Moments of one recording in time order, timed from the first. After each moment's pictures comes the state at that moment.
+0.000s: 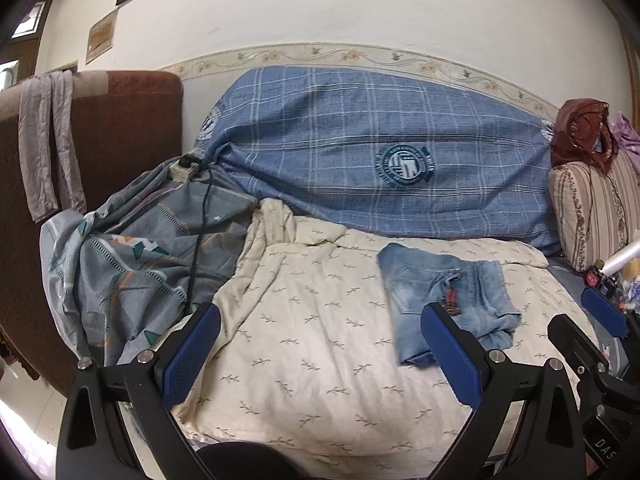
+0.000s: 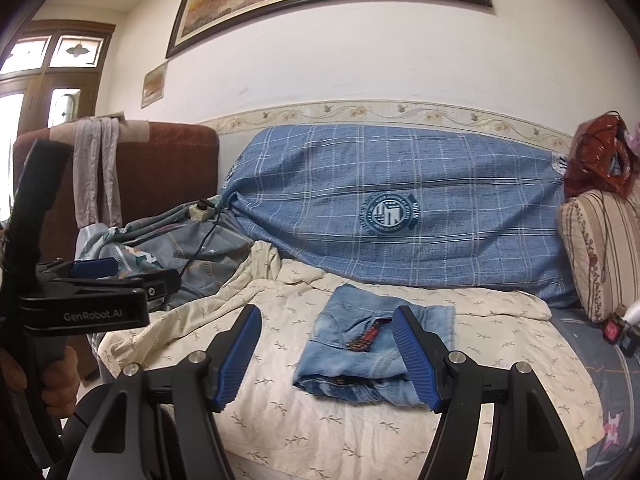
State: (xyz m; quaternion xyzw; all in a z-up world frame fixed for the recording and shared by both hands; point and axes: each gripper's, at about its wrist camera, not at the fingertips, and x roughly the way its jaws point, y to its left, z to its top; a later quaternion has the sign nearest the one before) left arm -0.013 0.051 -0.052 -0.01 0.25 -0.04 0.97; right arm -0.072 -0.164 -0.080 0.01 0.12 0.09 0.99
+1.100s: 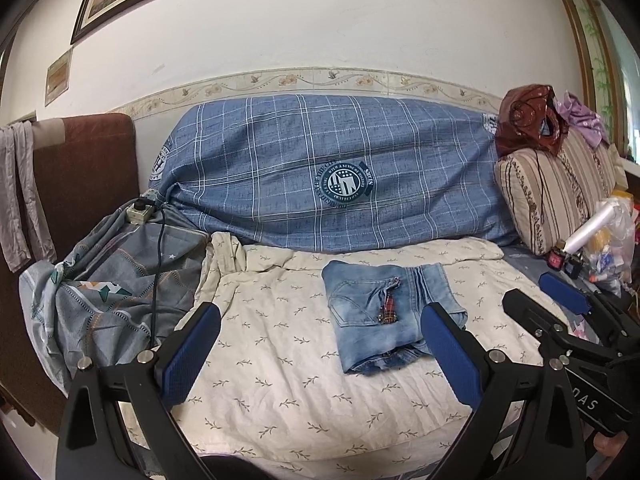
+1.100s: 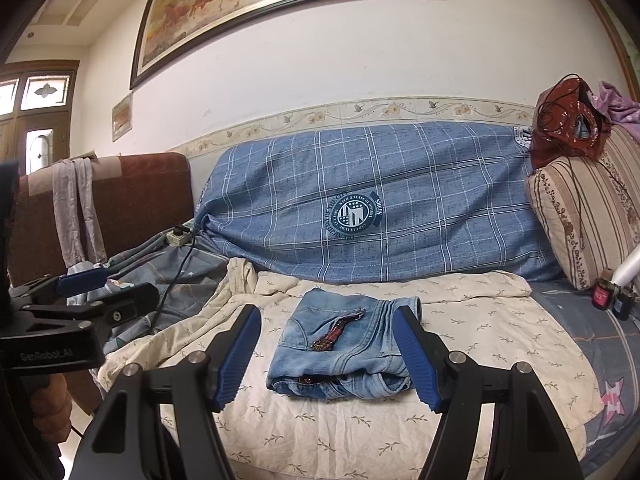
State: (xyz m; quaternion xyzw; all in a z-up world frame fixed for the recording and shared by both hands) left arm -0.041 0.013 -0.031 0.03 0.21 -0.12 0.97; right arm -0.080 -0.213 -0.074 0.07 0.12 0.07 0.99
